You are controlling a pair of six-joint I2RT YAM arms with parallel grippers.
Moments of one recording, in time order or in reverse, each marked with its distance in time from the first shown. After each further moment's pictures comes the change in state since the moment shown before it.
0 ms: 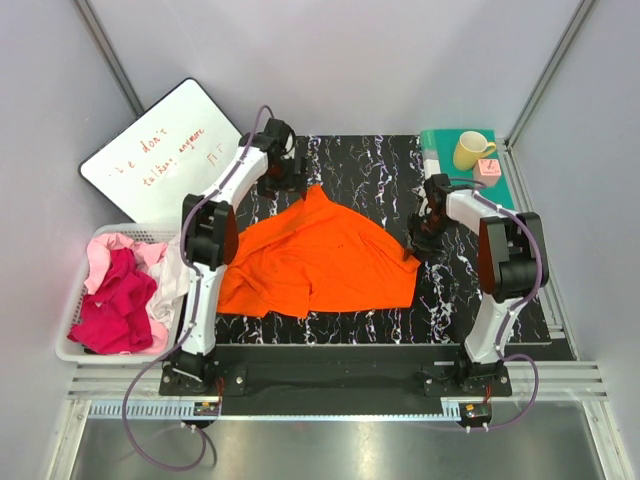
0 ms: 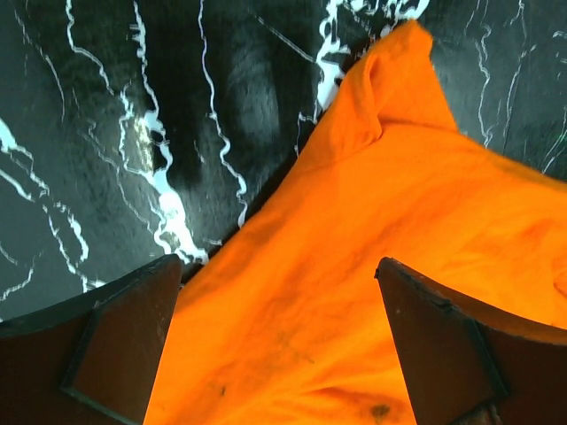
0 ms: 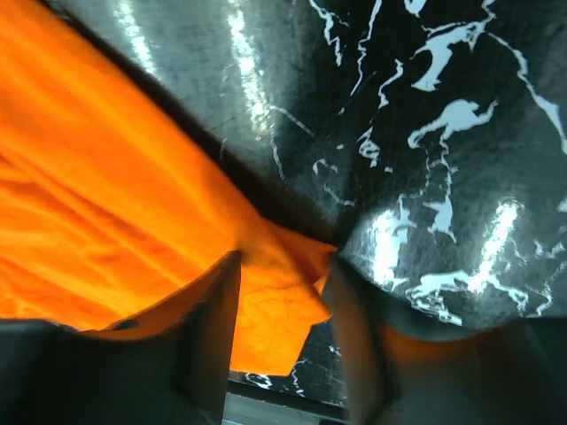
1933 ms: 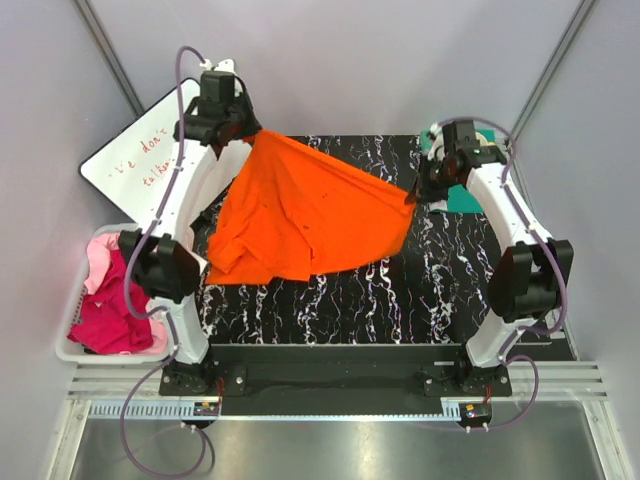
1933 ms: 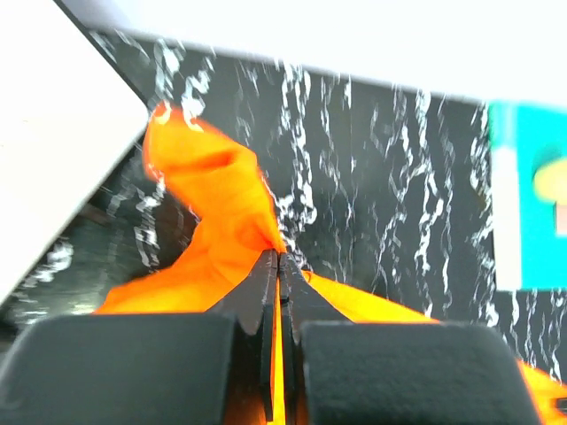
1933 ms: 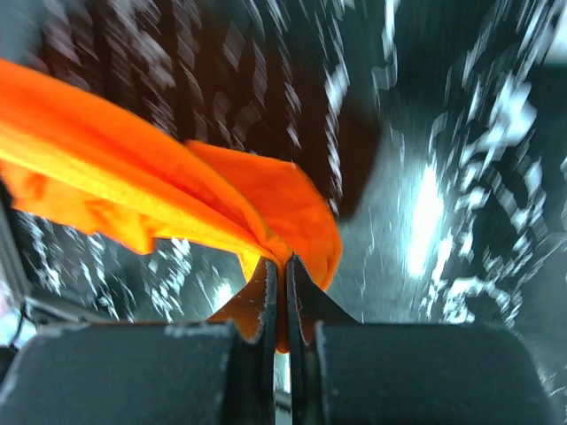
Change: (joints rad) left arm 0.099 -0.447 -0.134 0.316 -0.093 -0.160; right arm -0.001 -0.147 0.315 -0.098 -0.104 0.002
